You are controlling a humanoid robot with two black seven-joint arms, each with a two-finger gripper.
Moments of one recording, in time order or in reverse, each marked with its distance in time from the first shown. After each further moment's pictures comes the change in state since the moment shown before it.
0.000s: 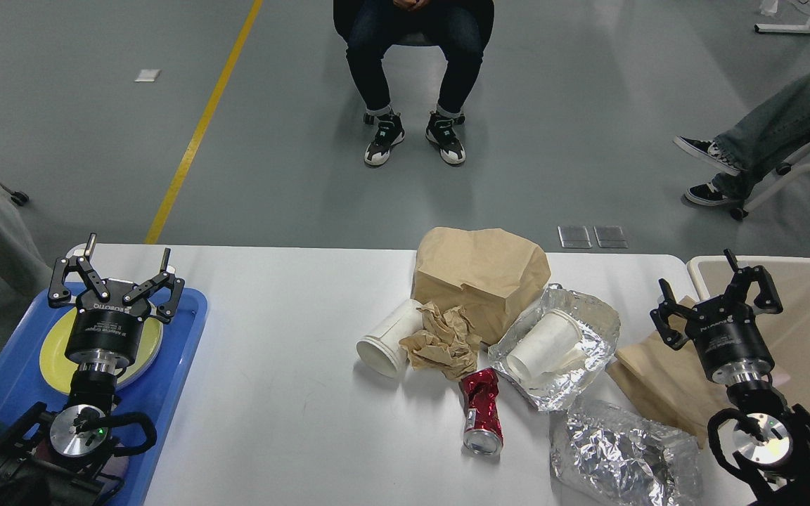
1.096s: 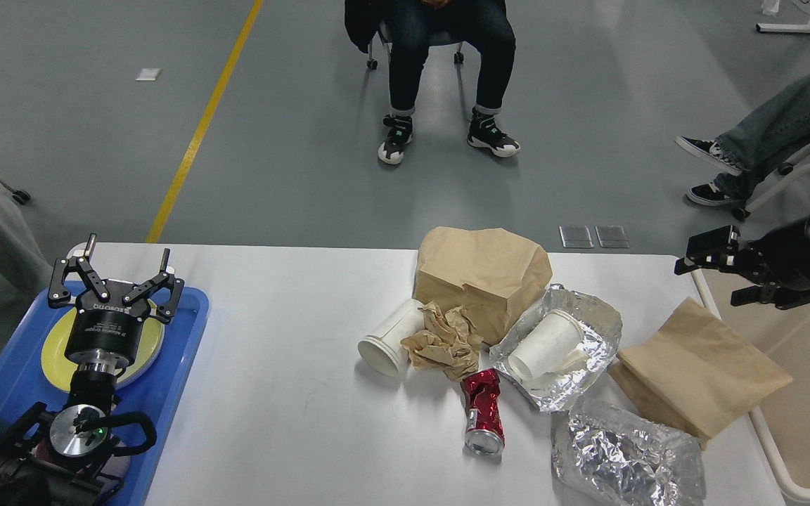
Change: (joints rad) left arm 0.000 0.000 0.000 0.000 0.000 0.000 0.000; right arm 1.404 -0.388 -2.566 0.126 0.019 0.261 0.002
